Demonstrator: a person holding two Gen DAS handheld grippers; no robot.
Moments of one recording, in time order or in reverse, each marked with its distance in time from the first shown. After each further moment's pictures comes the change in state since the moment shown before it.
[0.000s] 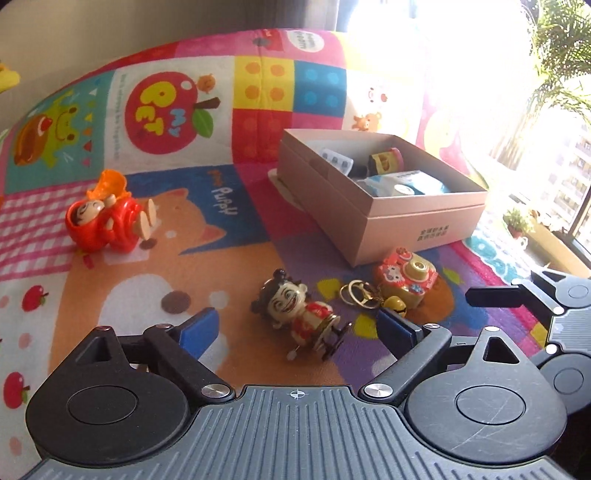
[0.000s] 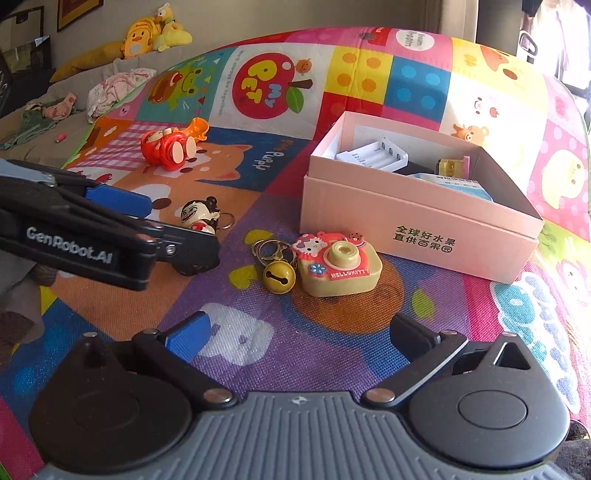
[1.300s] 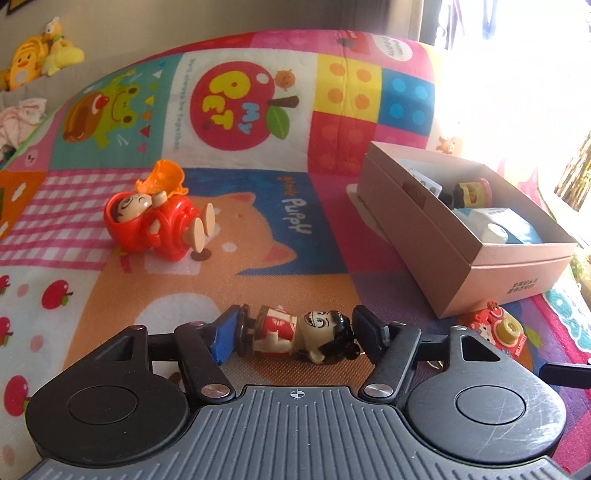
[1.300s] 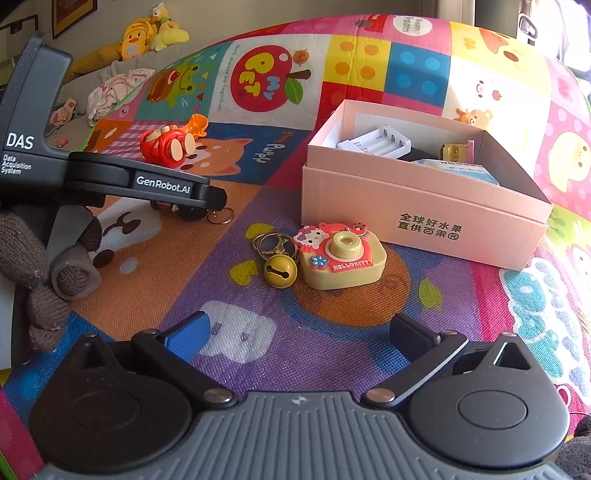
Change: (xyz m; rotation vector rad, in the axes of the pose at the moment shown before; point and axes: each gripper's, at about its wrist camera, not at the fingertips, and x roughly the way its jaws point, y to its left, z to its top) left arm 0.032 0.029 0.011 -0.149 -0.029 0.185; right arm 0.006 -0.006 0.001 0.043 0.027 0.039
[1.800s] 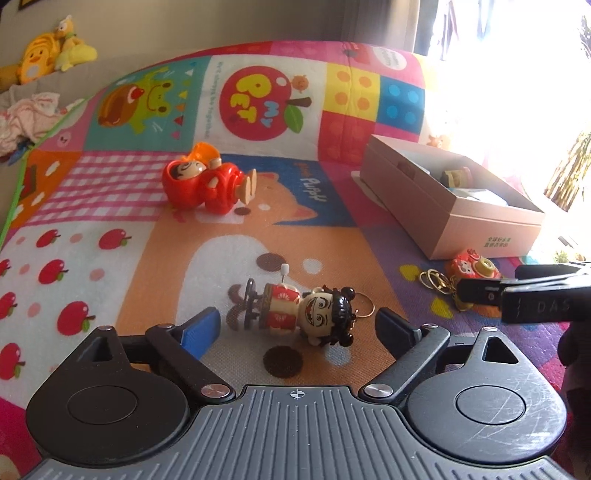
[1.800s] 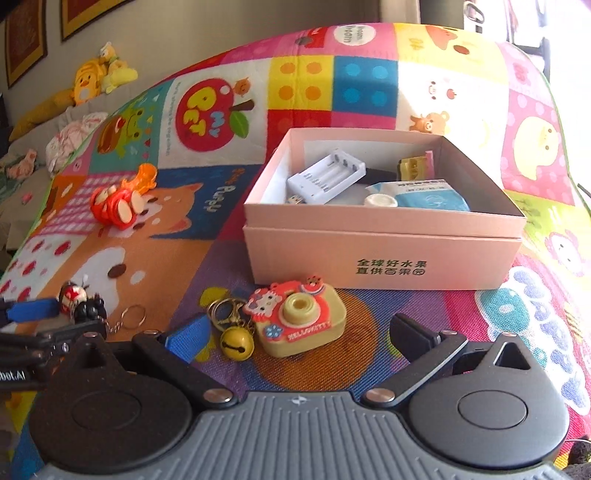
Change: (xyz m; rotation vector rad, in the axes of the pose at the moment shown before) left arm -0.057 0.029 -0.044 -0.016 -0.019 -0.022; right arm 0.008 -0.028 0.029 0.192 -0.076 -0.073
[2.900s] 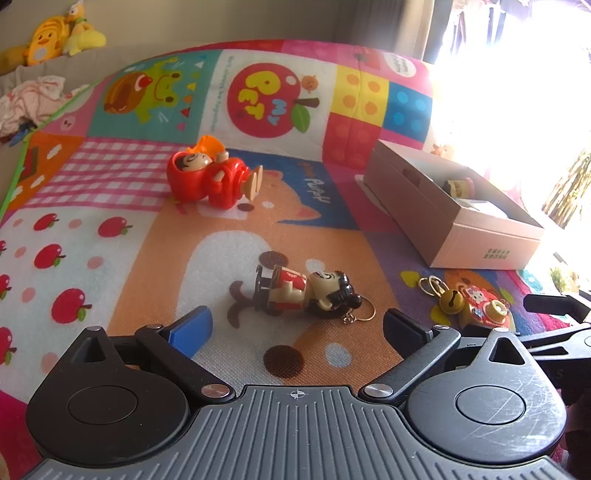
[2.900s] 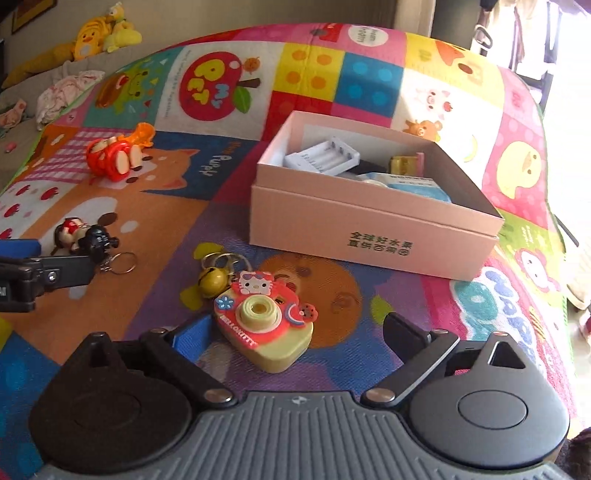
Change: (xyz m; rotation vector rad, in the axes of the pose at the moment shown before) left arm 0.001 0.007 0.001 -0.051 -0.005 -0.019; right arm -0.008 0.024 -0.021 -0.156 0.033 -0.168
